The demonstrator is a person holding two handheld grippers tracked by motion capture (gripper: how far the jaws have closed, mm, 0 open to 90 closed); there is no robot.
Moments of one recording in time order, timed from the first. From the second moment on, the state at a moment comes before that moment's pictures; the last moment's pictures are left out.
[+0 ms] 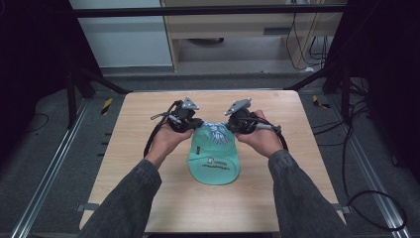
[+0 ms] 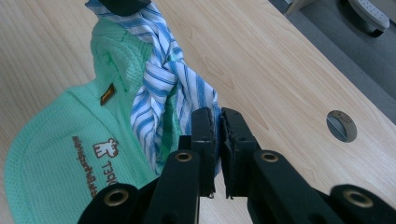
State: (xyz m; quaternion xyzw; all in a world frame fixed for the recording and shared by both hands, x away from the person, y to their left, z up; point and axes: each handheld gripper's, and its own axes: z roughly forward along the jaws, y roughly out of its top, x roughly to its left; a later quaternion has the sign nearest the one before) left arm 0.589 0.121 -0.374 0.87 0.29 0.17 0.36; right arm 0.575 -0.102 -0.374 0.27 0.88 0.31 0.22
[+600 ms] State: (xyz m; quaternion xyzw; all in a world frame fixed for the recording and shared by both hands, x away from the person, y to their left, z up) left arm 0.554 0.125 -0.393 0.87 0.27 0.18 0.37; right arm 0.544 -0.106 -0.395 0.25 0.89 0.32 0.21
